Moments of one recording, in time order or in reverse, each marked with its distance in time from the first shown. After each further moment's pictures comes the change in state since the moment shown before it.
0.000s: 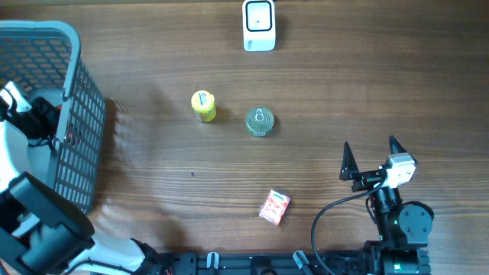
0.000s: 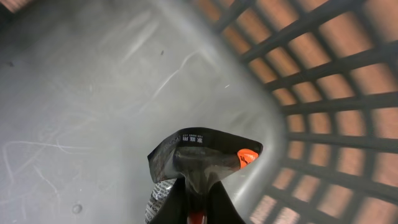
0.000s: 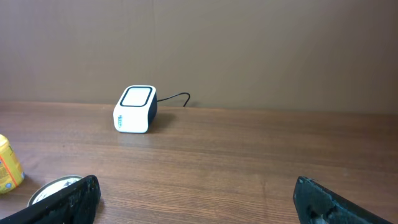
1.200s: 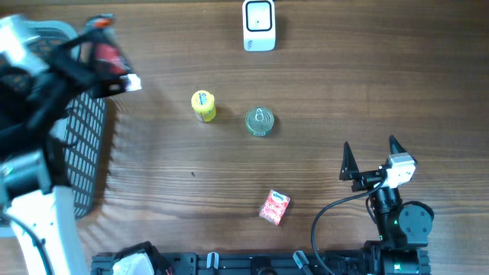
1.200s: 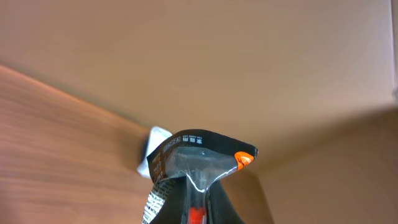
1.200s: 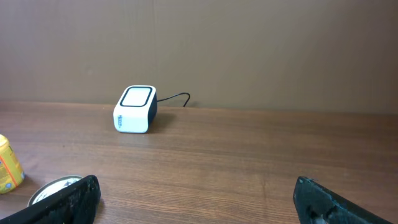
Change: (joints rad) left arm -0.368 -0.608 -0.005 0.235 0.426 -0.525; right arm 0.000 0.000 0.000 0.000 0.000 0.000
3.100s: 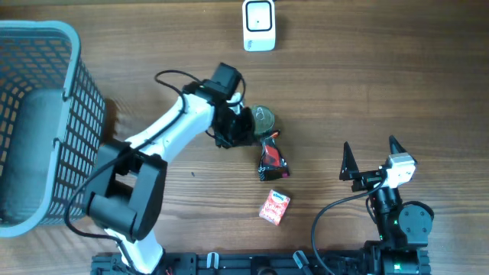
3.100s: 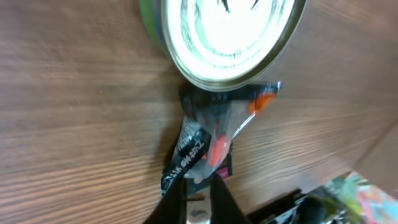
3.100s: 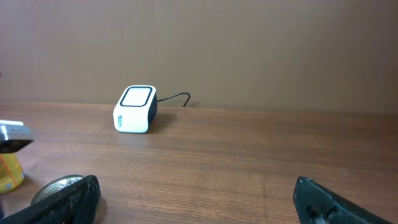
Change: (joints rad) left arm -0.784 0.746 -0.003 -0.421 -0.181 -0.049; right arm 0.000 0.000 0.000 0.000 0.000 0.000
